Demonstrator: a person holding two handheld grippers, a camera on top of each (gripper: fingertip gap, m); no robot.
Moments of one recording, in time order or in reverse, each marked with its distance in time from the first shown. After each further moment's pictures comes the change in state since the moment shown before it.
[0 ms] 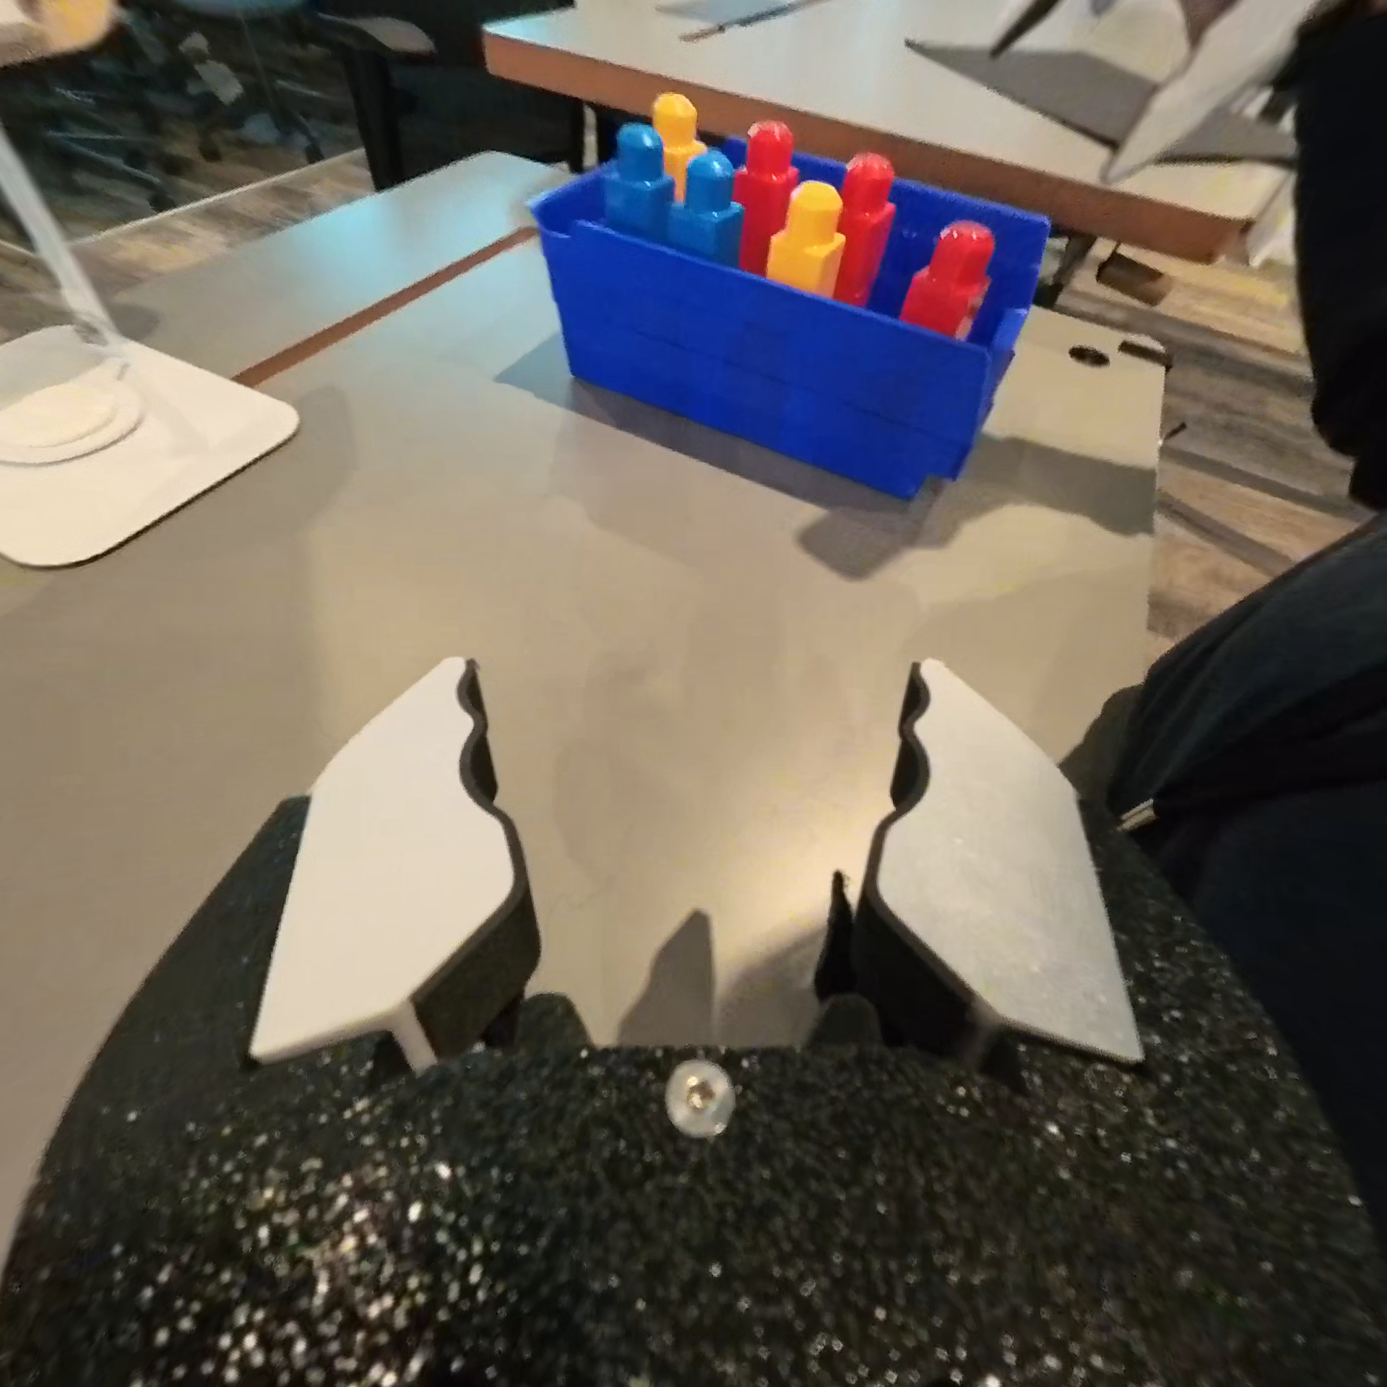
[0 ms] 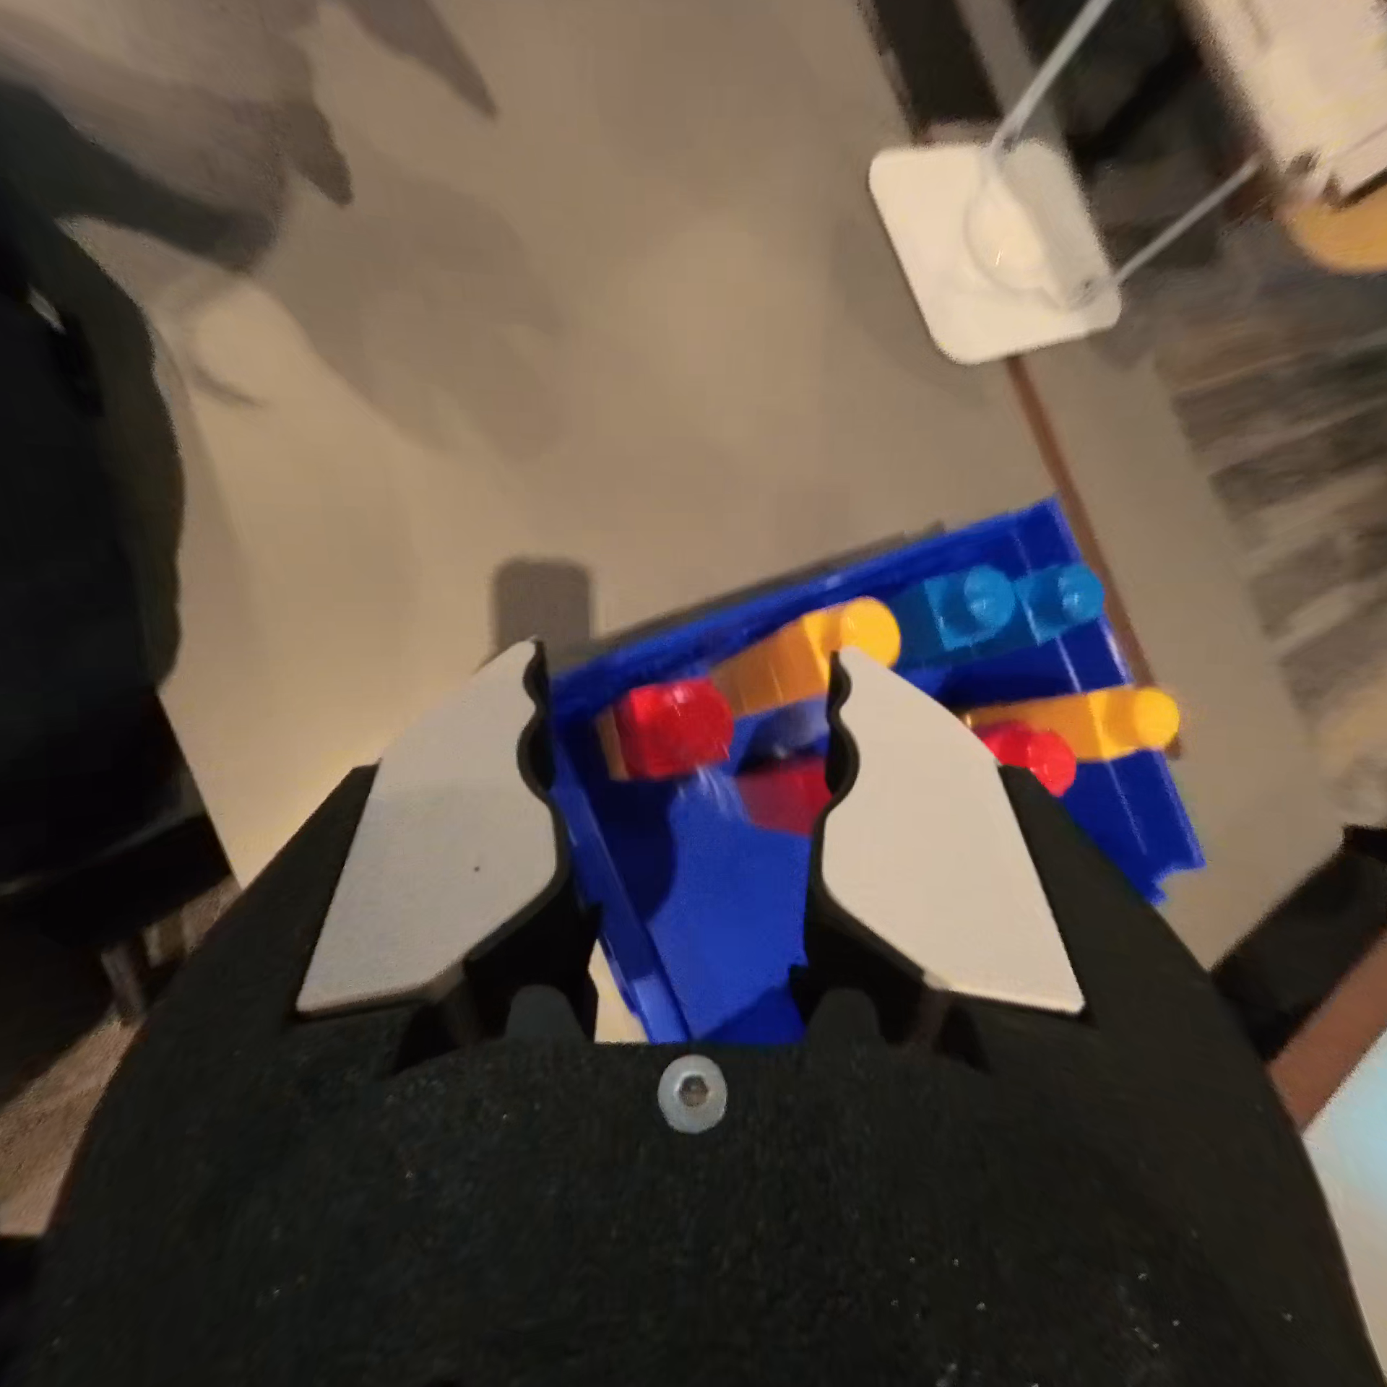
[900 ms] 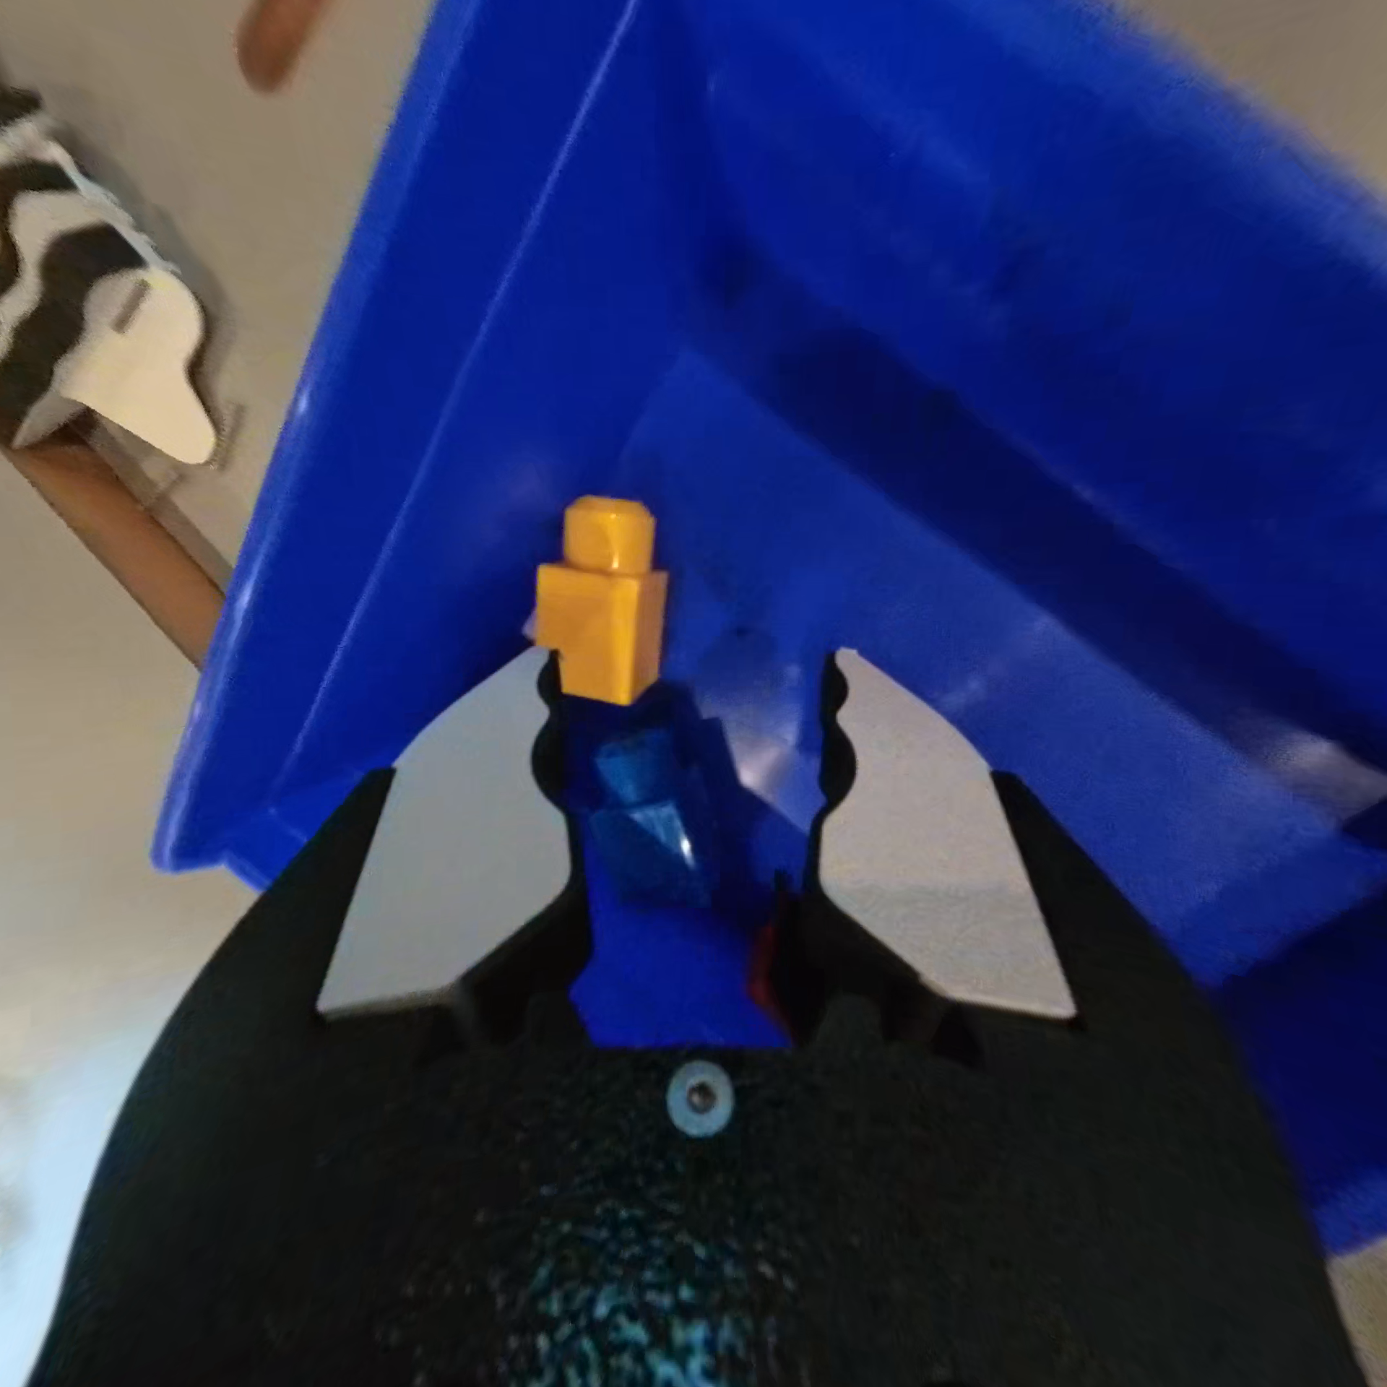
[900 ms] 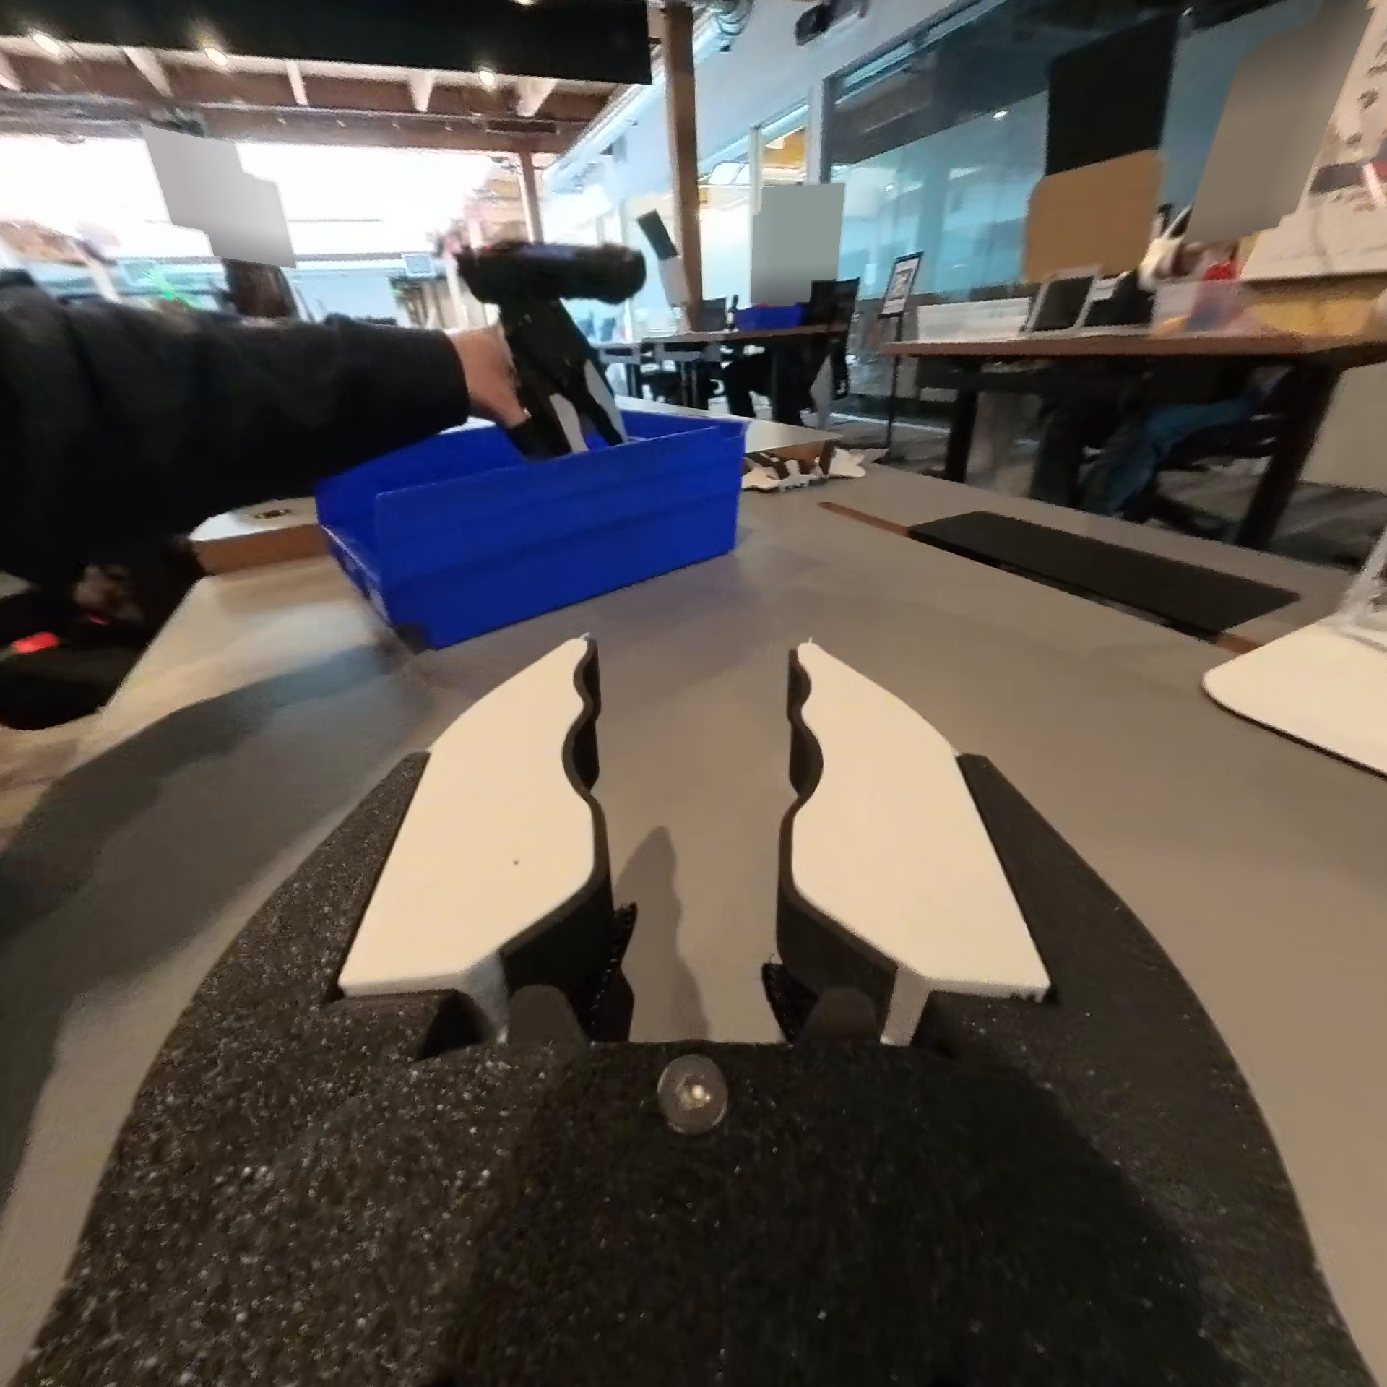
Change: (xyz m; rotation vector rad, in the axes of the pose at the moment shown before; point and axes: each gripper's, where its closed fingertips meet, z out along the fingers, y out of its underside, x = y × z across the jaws) left arm -0.351 0.160 -0.262 -0.869 -0.519 -0.065; right arm -0.072 -0.192 0.248 0.854 -0.134 0.383
